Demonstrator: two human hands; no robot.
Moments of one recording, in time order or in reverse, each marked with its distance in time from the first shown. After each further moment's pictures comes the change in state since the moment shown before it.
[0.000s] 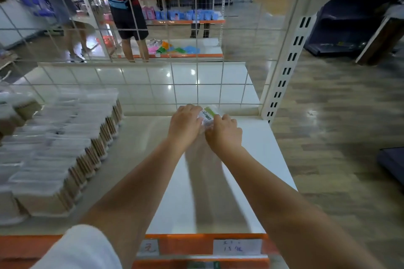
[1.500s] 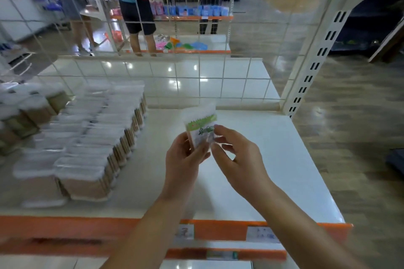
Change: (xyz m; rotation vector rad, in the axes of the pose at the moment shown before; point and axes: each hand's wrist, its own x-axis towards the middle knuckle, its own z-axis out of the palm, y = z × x) left_hand -0.133 0.001 -0.062 -1.382 0.150 -0.447; right_hand -0.115 -0.038 -0.030 0.704 0.050 -0.321
